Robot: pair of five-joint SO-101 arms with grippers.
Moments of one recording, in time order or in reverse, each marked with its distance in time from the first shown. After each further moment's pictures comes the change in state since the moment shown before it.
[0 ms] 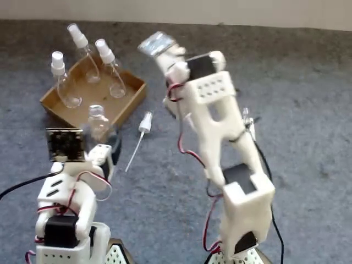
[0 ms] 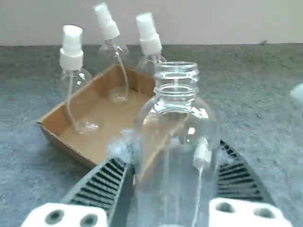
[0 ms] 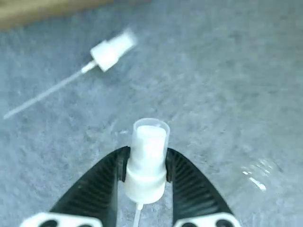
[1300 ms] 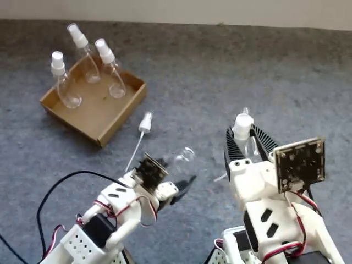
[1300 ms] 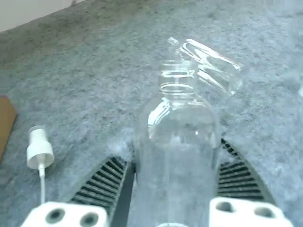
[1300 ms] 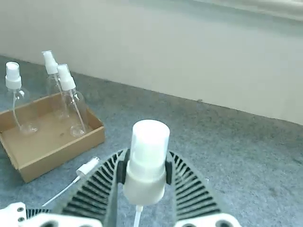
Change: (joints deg) left arm 38.7 0.4 21.3 -18.7 -1.1; right arm 10.3 -93.2 64.5 -24.9 -15.3
